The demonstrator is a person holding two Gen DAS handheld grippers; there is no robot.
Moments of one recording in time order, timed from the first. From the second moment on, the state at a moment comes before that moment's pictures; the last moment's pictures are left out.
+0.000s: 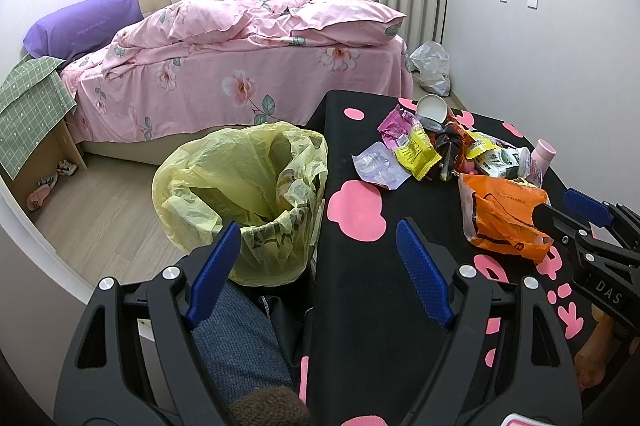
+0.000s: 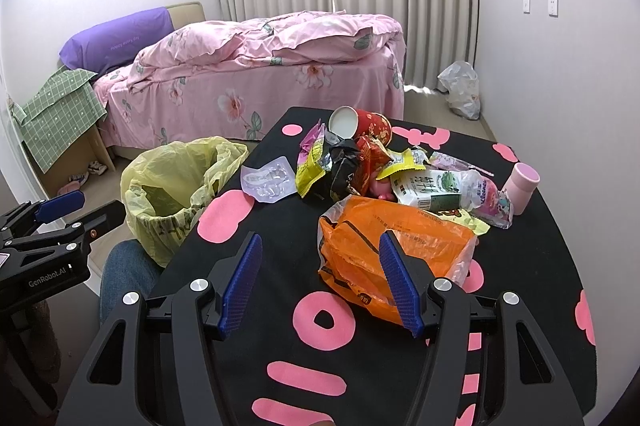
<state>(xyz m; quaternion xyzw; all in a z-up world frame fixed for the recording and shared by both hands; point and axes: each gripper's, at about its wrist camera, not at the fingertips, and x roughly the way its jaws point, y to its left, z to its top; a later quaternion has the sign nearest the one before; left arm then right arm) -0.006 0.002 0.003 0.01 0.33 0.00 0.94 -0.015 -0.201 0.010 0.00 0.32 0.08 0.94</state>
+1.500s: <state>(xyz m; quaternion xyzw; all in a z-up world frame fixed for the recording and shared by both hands) 0.275 -0.144 -0.044 0.03 0.39 -0.22 0.90 0.069 -0.369 -0.057 0.00 0.36 -0.04 0.93</state>
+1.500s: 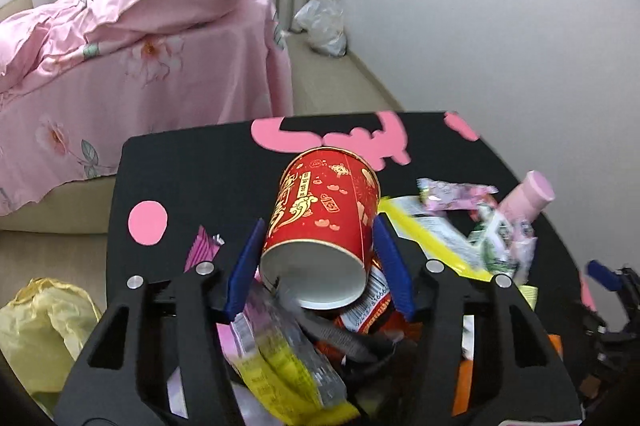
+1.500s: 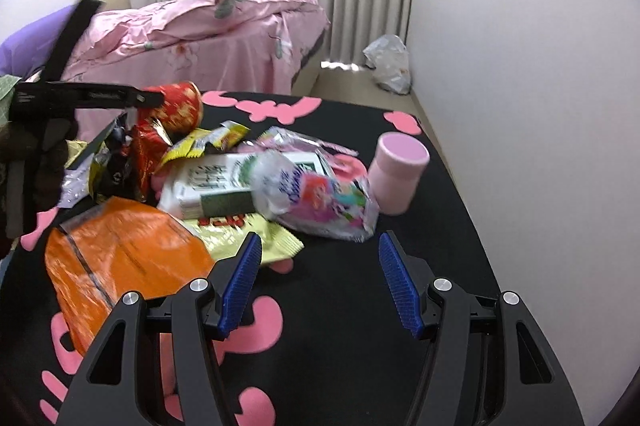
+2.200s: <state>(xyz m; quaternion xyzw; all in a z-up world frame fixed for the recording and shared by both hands) 0.106 -0.066 -0.018 -0.02 0.37 -0.22 0.90 0.061 -0.313 -0.096 0.12 0.44 0.11 0.88</state>
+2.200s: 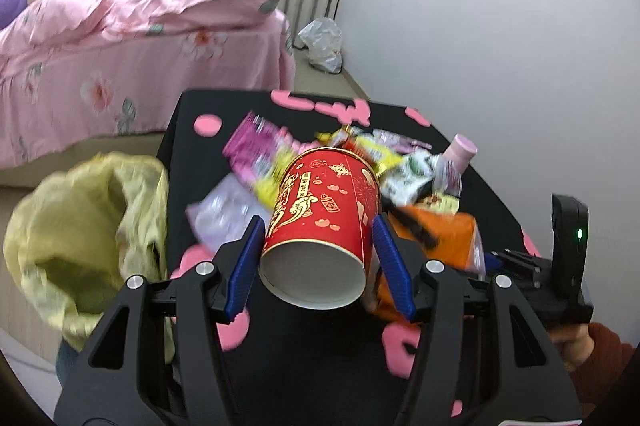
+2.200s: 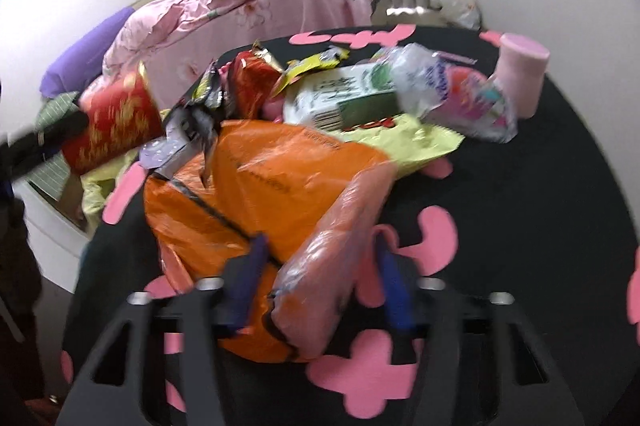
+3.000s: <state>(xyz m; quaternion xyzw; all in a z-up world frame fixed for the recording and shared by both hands) 0.067 -0.009 0.001 -0.05 0.32 -0.18 0.93 0.021 -0.309 0.035 0.01 0.28 0.04 0.96</state>
